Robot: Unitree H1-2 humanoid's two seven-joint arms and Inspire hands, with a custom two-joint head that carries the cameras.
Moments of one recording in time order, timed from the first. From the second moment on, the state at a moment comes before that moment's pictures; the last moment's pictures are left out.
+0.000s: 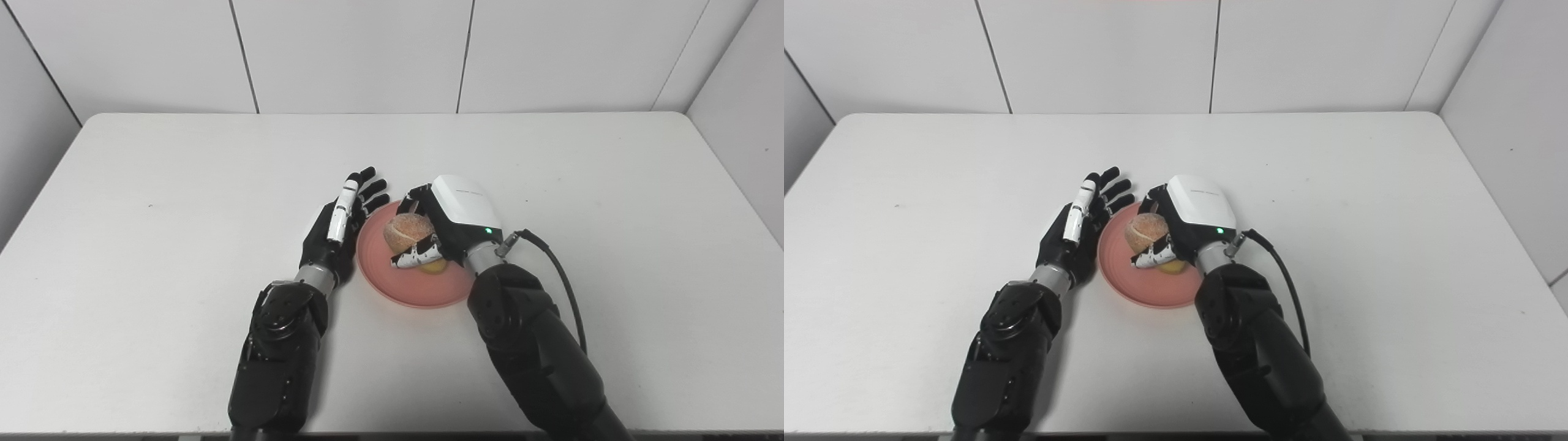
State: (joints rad) left arm -0.28 -0.10 -0.06 0.08 -0.15 0.39 -0.07; right arm -0.37 -0.07 0.46 -0.10 -1.00 0.46 0.28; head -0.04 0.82
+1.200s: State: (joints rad) left arm -0.28 -0.10 -0.07 0.08 -0.13 0.39 -0.06; right arm -0.38 -0.05 0.44 -0.14 -1.12 0.47 0.56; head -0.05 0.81
